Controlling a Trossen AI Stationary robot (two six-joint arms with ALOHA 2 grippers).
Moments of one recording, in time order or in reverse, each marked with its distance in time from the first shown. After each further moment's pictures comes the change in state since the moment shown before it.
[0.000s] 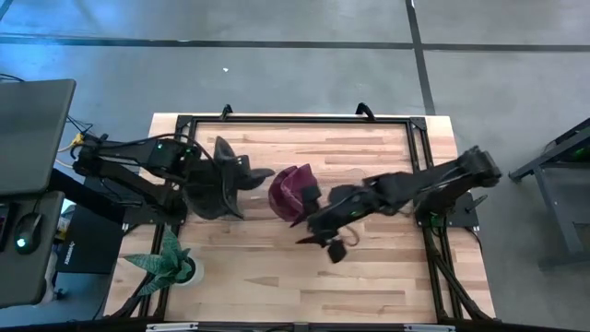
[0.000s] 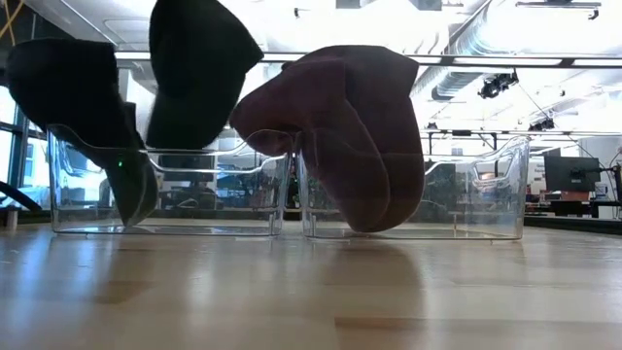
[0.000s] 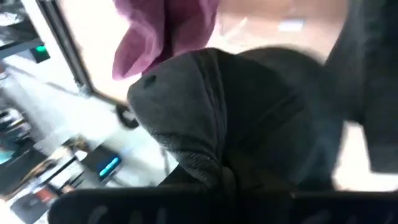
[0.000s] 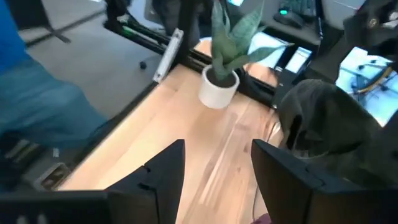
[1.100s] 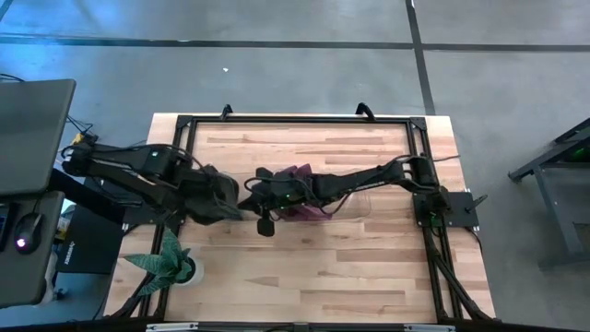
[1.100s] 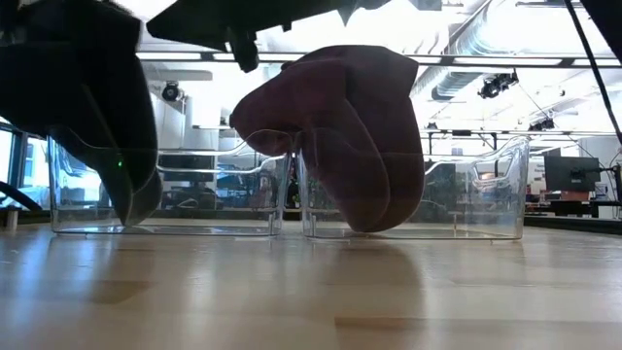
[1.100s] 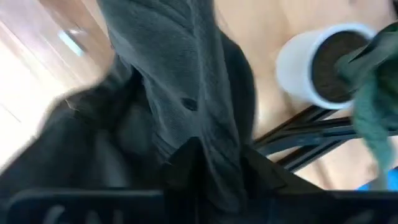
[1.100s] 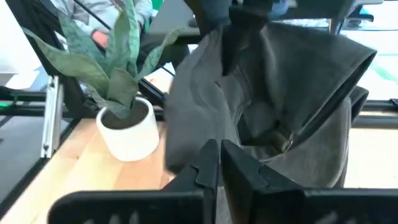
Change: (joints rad) left arm -0.001 -0.163 -0.266 -0.286 0.595 -1.050; right arm -0.221 0.491 0.117 0.559 0.004 0.271
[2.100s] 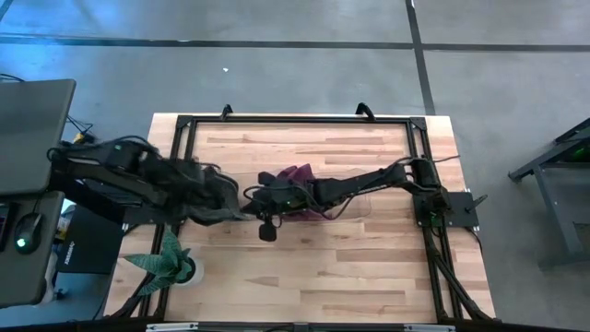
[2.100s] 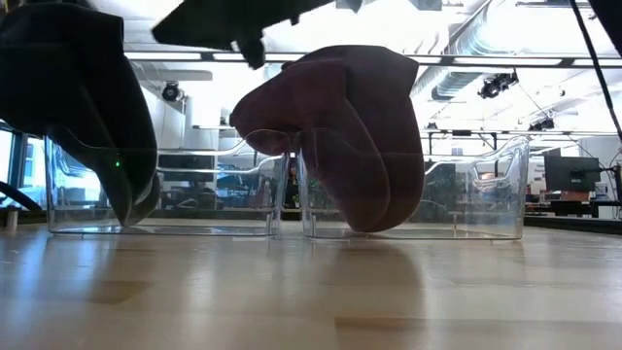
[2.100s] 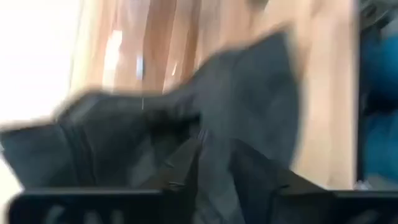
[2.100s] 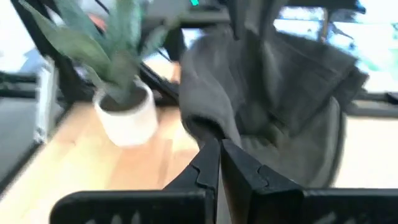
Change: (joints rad) left arm 0.000 -0.299 -0.125 0.282 -0.115 -0.718; right arm 0.039 -0.010 -0.003 -0.048 0.055 -0.020
